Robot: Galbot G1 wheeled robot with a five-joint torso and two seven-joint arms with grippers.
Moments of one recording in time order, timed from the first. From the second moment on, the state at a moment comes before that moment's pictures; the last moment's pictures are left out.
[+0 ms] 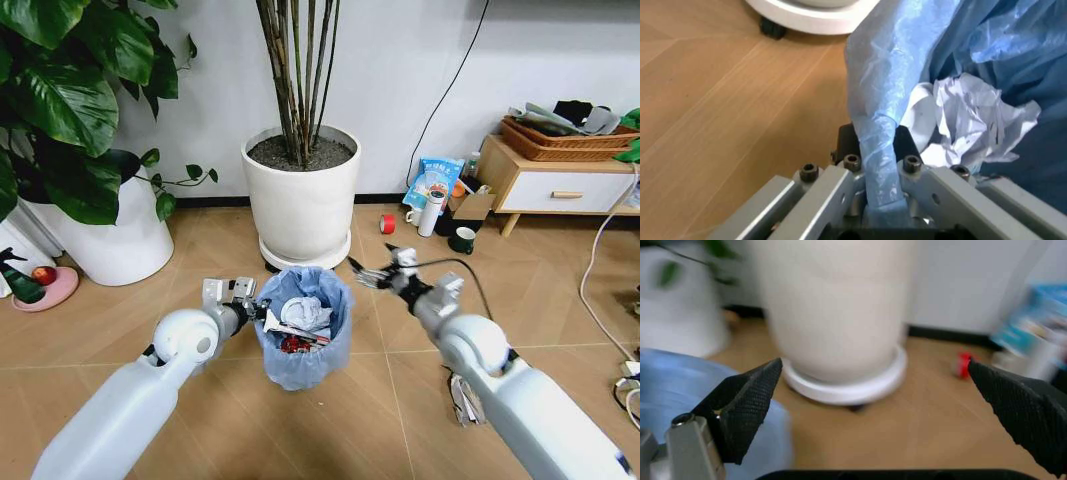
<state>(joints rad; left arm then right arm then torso) 0.93 -0.92 -0.11 -1.88 -0.98 0.73 -0.32 -1.09 0.99 0.28 1.90 0.58 -0.30 0.05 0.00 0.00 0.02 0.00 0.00</state>
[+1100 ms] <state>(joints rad) 1.01 -0.89 -0.14 -1.95 -0.96 0.71 -0.30 -1.37 1.24 0.61 1.47 0.54 -0.40 0.23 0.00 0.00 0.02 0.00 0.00</state>
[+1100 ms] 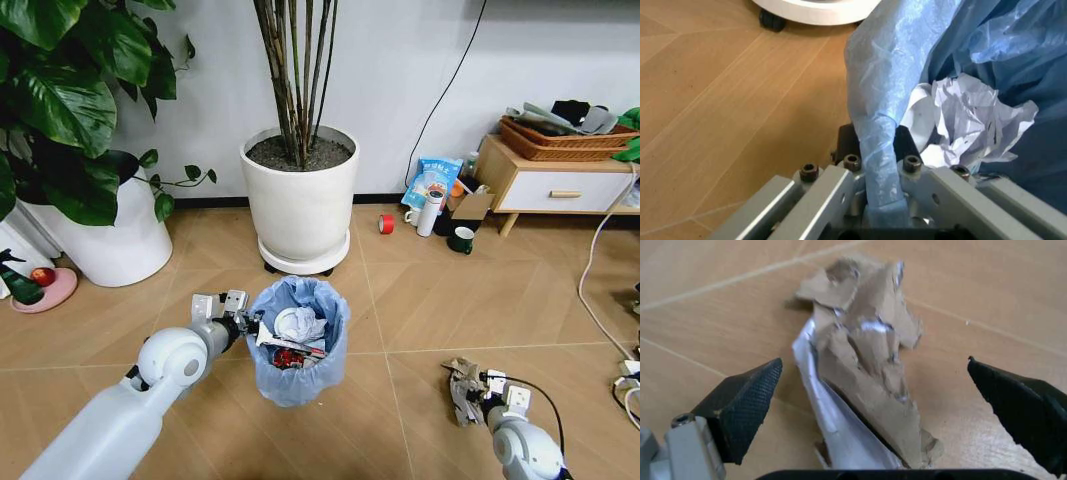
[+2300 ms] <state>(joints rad) 1.04 -0.87 -0.14 -1.99 -0.95 0.71 -0.30 -1.28 1.27 0.59 1.33 0.54 -0.32 0.18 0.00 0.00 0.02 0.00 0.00</state>
